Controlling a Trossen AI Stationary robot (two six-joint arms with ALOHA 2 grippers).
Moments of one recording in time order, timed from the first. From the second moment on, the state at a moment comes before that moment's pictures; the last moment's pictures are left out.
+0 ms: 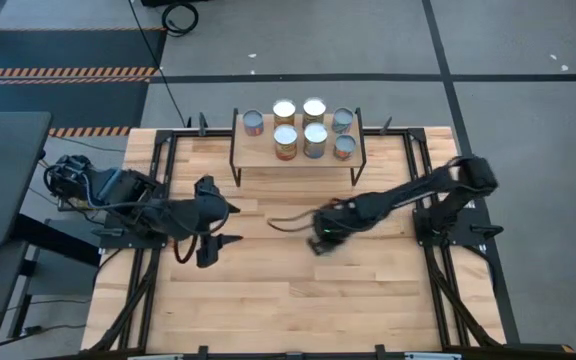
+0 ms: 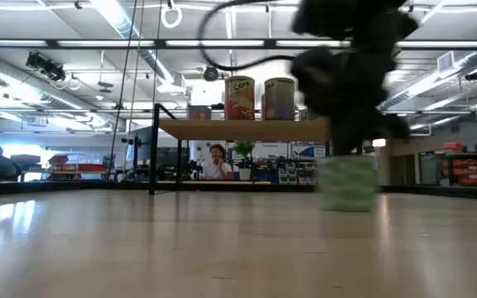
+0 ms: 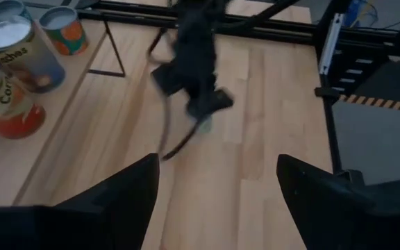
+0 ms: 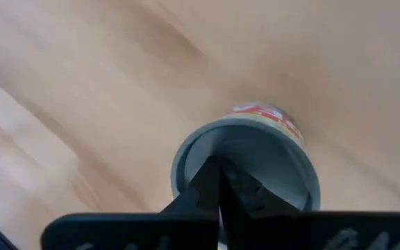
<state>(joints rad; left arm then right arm) -0.45 1.36 1.73 -1.11 -0.44 -0.44 0.13 1.68 0.99 -0.53 -0.04 1.18</state>
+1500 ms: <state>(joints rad) -0.67 1.33 1.26 -1.28 -0.68 -1.43 0.11 1.83 1.04 -0.09 0.13 1.01</state>
